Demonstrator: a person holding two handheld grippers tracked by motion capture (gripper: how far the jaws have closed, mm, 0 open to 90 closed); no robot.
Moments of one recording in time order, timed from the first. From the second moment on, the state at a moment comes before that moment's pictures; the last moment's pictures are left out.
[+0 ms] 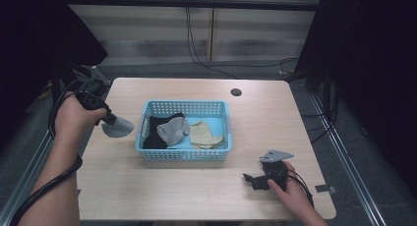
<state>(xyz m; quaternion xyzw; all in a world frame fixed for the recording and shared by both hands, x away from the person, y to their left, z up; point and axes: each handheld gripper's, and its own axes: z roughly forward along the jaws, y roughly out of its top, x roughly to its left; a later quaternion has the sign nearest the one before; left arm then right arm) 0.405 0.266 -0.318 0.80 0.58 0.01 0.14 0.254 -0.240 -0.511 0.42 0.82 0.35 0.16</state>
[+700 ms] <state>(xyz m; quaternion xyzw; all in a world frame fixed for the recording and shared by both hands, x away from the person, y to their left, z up) 0.406 0.265 -0.371 0.79 0.59 0.01 0.14 0.254 -0.239 -0.511 0.42 0.82 0.35 0.16</state>
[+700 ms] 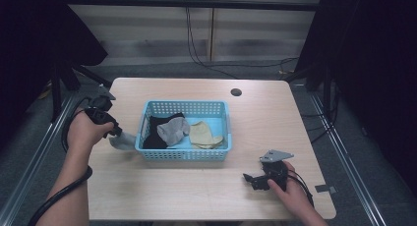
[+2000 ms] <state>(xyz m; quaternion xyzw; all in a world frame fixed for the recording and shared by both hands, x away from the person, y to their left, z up) 0.428 0.165 -0.384 0.83 0.52 0.00 0.19 0.254 -0.239 -0.511 0.42 0.82 0.35 0.16</state>
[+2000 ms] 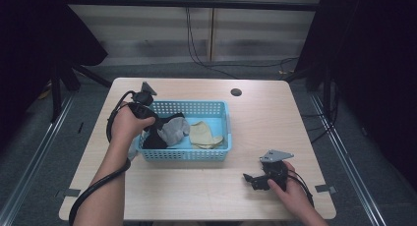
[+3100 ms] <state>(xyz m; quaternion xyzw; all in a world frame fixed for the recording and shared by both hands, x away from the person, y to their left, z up) 0.451 0.136 -0.430 0.85 0.50 0.02 0.18 0.254 -0.239 -0.511 0.42 0.82 0.35 0.16</state>
